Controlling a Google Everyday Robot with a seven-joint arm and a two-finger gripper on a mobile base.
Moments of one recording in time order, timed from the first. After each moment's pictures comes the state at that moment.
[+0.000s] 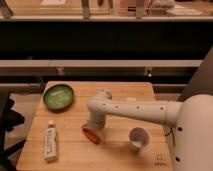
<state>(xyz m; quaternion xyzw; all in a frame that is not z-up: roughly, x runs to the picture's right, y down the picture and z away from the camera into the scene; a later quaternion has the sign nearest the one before) -0.054 0.246 0.810 -0.31 -0.28 -0.41 0.81</state>
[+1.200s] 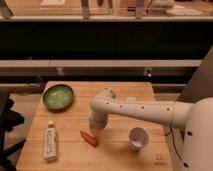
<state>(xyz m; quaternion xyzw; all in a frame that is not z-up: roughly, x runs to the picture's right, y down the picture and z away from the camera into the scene) -0.054 0.230 0.785 -0.30 -0.28 -0.41 0.82</state>
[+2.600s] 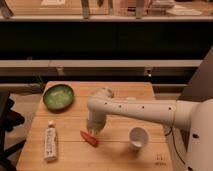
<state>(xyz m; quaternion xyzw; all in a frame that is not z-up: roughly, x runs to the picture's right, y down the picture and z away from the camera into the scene) -0.059 0.232 0.764 -0.29 -0.28 -0.42 0.81</state>
